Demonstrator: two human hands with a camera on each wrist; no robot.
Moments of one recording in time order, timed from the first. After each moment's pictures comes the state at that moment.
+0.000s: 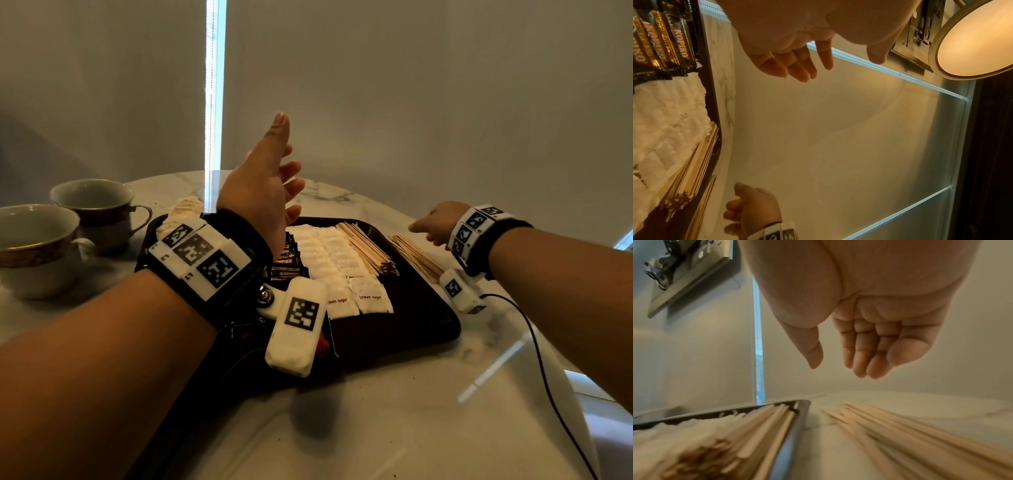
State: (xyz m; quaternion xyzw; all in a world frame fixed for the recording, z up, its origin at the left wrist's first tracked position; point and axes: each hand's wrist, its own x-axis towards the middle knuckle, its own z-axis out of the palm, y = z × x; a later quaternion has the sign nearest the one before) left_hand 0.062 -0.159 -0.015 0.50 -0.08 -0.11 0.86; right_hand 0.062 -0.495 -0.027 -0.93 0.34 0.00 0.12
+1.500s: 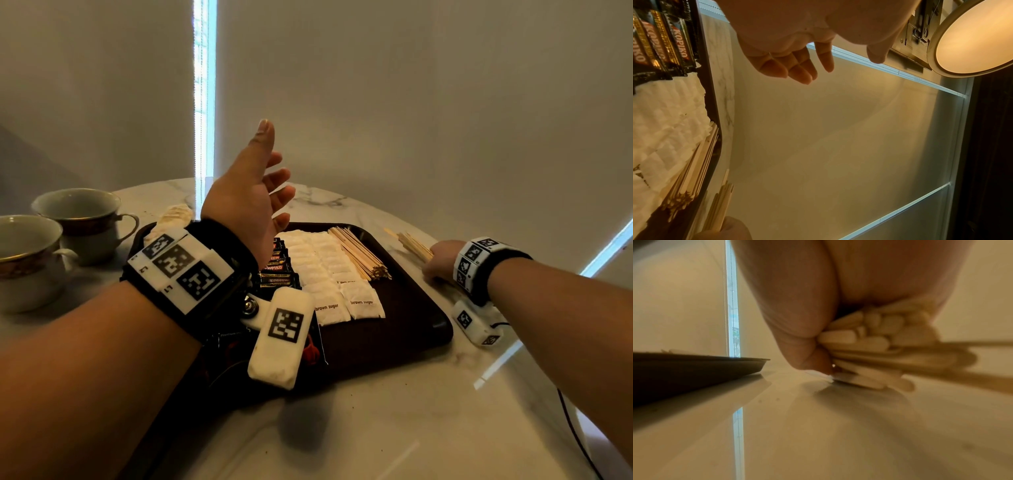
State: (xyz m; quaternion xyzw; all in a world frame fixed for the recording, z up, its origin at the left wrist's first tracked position) left_hand 0.063 -0.161 -0.018 0.50 -0.09 -0.12 0.85; right_hand 0.037 -0.514 -0.060 -0.93 0.34 0.12 -0.07
